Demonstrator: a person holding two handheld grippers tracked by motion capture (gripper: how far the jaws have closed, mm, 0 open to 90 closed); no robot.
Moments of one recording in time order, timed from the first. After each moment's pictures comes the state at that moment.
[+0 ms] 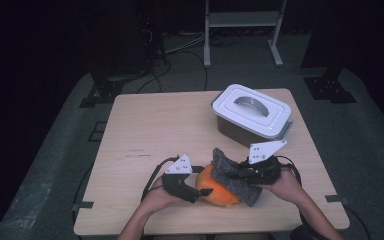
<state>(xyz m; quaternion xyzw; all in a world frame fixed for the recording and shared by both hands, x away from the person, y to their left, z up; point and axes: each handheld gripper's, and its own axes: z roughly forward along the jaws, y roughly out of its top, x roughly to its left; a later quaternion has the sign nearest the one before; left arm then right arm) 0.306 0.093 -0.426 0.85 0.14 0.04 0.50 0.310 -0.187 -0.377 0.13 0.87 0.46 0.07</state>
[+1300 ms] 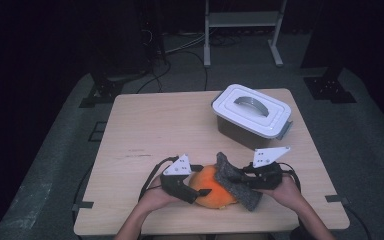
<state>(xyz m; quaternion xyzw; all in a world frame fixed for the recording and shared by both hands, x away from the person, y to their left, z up) 0.306 0.097 -0.421 0.86 0.12 0.06 0.49 0.308 -0.196 -0.407 0.16 0.86 0.48 0.05</state>
